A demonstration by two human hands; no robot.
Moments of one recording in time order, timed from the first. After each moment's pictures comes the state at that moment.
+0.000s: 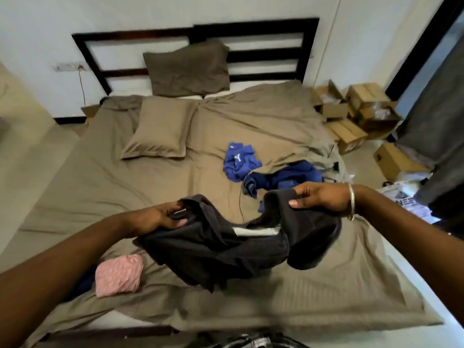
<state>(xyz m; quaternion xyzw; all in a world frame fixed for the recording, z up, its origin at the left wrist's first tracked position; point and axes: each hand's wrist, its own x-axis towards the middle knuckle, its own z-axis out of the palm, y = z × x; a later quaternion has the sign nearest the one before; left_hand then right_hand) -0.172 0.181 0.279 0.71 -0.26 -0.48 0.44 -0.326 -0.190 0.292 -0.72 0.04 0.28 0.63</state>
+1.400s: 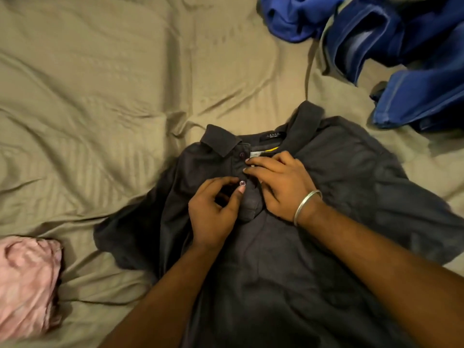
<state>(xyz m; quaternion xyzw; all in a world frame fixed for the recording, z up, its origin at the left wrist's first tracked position) -0.096 0.111 -0.308 0.87 -0.09 -0.04 0.49 -0.121 -0.066 -0.317 -0.97 -0.05 -0.07 0.25</state>
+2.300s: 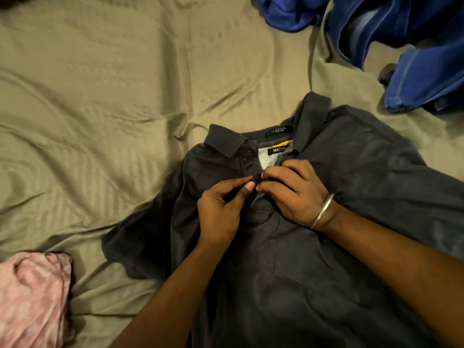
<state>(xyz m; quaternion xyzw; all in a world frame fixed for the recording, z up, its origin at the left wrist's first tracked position) -0.086 0.113 -0.308 0.78 -0.02 -0.20 0.59 -0.135 -0.062 -0.341 -0.92 -0.15 -0.30 0.21</state>
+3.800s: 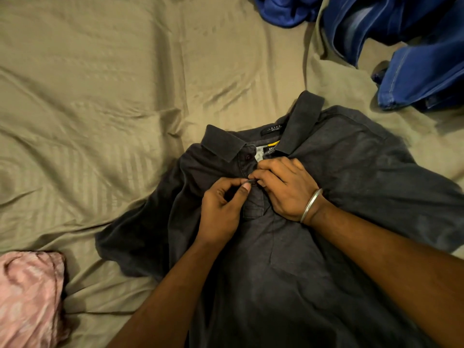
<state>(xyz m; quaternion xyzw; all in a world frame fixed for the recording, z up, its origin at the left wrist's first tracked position) -0.089 0.110 -0.319 0.76 -0.04 -0.23 0.61 -0.131 -0.059 -0.346 -0.96 -0.11 -0.18 0.20</state>
